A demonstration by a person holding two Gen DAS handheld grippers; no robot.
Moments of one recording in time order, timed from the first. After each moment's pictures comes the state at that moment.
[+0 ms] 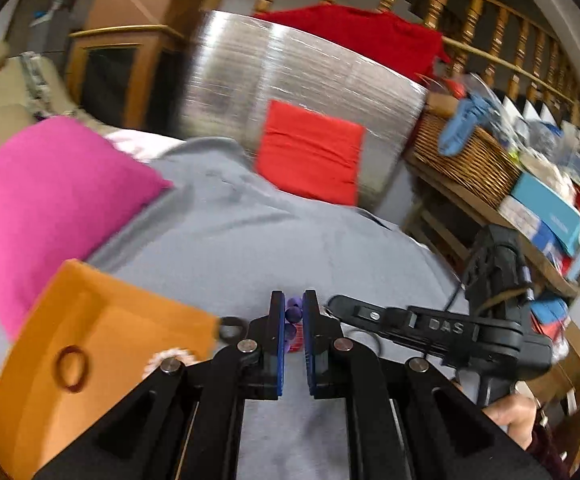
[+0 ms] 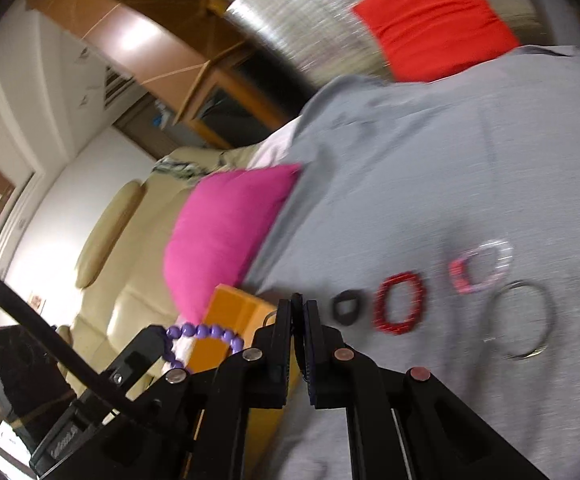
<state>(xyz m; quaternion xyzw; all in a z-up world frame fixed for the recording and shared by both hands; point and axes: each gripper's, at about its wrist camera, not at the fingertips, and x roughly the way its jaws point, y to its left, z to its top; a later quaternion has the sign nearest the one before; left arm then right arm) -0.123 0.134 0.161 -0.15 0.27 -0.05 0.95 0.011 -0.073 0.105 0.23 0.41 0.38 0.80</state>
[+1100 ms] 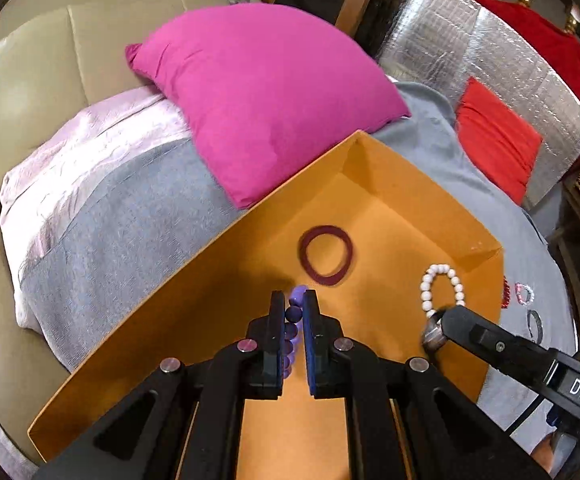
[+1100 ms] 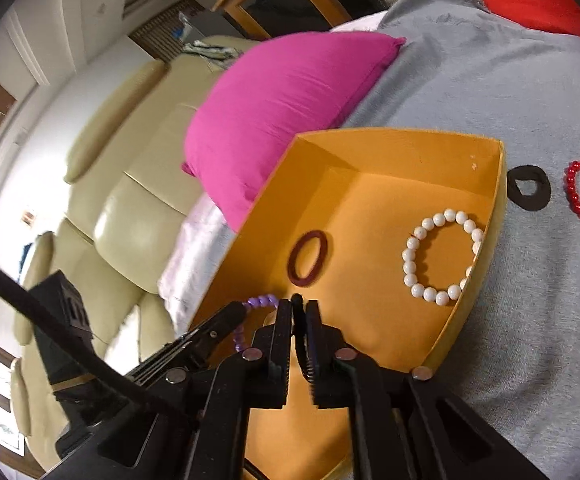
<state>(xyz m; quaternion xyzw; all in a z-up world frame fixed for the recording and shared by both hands) -0.184 0.288 0.047 -0.24 0.39 0.20 0.87 -0.075 0.116 0.049 0.11 0.49 0.42 0.76</state>
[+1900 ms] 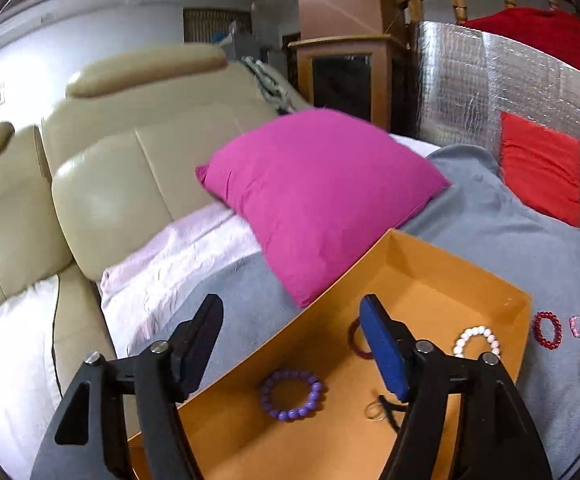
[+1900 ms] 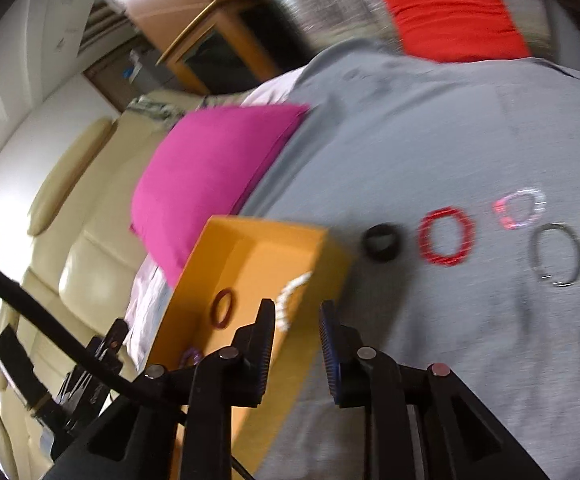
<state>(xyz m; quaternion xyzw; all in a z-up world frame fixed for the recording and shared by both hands) -0.200 0.238 0.117 -0.08 0.28 0.35 0.89 -0.046 0.003 0.099 0.13 0.45 0.31 0.83</state>
